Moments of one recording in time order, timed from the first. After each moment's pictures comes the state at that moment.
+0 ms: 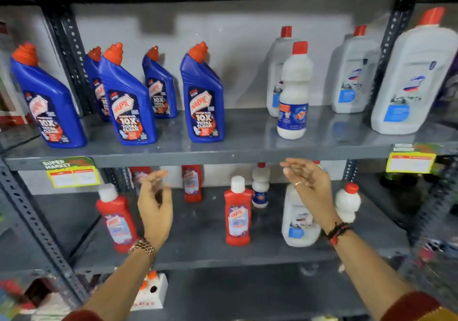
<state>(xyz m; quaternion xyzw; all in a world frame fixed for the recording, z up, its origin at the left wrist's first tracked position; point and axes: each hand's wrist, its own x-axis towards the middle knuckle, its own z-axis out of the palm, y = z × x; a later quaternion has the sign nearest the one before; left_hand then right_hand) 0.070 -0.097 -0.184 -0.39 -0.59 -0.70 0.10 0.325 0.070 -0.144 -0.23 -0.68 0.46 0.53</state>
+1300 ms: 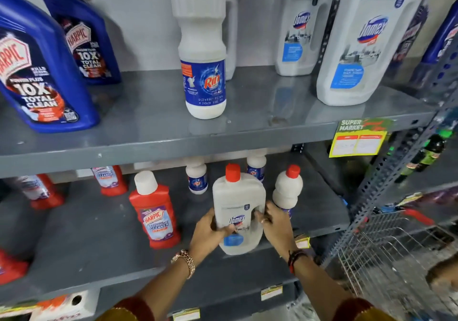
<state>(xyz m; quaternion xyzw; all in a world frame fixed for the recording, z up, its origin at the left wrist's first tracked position) 0.233 0.117 -0.333 -0.46 -0.64 -0.49 -0.37 0.403 0.194 -0.317 -0.49 -0.72 0.37 0.33</state>
